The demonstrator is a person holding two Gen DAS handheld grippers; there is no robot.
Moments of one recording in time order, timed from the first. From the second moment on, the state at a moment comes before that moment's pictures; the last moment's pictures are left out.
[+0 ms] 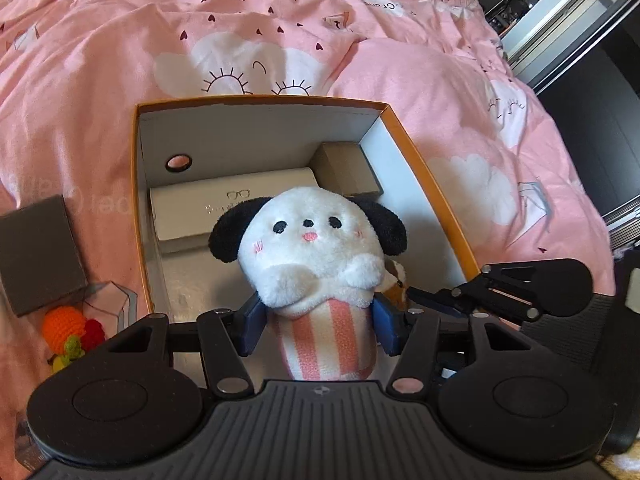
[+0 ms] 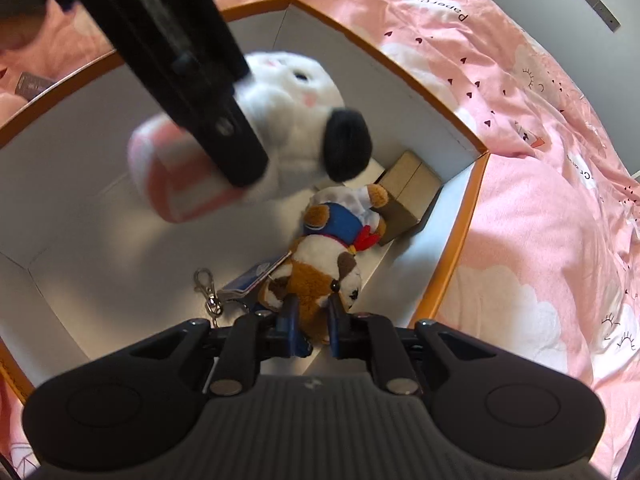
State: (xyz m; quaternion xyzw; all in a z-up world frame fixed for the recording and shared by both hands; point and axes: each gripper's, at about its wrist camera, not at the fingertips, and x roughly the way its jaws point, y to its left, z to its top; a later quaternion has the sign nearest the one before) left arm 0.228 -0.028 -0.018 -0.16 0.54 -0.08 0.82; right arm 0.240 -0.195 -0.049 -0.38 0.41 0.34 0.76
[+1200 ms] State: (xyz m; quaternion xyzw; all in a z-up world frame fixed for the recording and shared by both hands) left arm 0.244 -0.033 -0.048 -0.15 0.60 -0.07 0.78; right arm 0.240 -0.214 -0.039 -0.32 0.39 0.34 0.79
